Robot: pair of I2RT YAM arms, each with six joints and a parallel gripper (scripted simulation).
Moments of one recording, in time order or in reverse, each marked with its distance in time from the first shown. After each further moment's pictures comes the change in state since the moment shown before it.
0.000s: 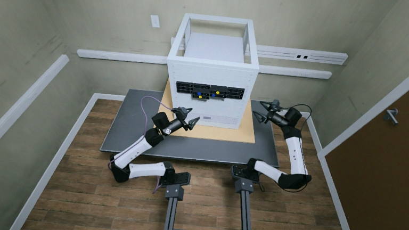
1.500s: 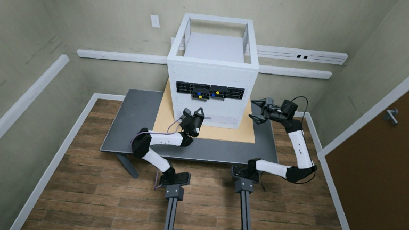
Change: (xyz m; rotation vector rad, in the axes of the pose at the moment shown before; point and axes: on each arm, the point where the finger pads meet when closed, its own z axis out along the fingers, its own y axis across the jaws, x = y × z) left arm 0.111 0.083 0.089 -0.682 -0.463 -1.276; right arm -0.036 0.070 0.024 -0.368 -0.025 -0.100
